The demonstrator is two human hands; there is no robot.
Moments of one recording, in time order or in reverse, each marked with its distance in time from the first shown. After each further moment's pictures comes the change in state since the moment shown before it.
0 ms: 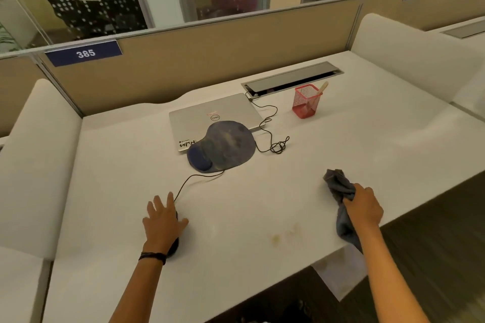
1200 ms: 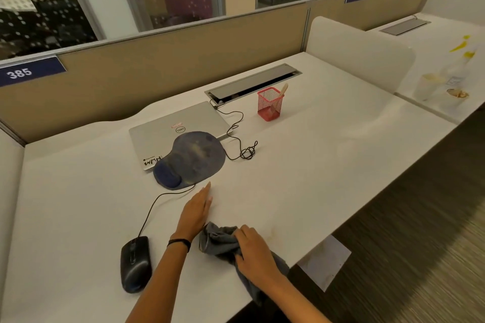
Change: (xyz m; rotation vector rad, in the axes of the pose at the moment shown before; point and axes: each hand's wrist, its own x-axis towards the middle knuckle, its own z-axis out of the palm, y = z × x) left_hand 0.056 0.111 0.047 -0.509 -0.101 0.529; right_hand -0.144 -0.101 0.072 0.189 -0.307 -0.598
